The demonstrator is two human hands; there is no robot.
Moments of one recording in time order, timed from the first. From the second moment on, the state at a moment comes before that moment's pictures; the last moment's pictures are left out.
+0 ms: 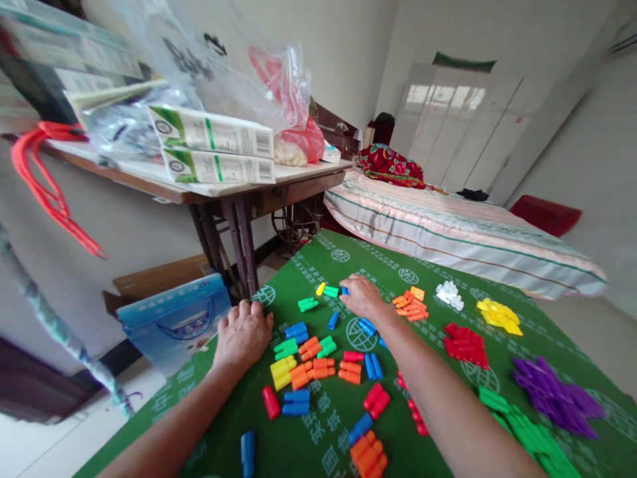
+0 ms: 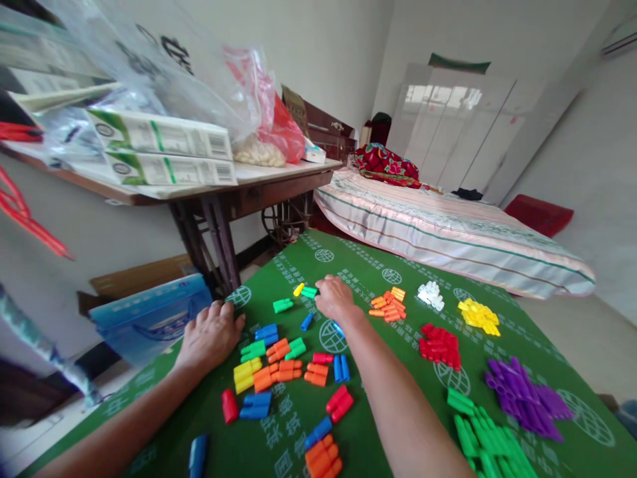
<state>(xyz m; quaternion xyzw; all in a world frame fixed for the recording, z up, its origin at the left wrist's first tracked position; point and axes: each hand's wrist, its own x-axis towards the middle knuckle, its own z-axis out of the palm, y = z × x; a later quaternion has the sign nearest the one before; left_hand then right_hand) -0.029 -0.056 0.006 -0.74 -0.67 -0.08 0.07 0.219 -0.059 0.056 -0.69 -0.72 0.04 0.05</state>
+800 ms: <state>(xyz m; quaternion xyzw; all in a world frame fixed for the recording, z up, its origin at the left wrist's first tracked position) -0.025 -0.047 0.017 -0.74 -0.67 -0.06 0.01 0.358 -0.228 0.065 -0.78 -0.62 0.06 0.01</state>
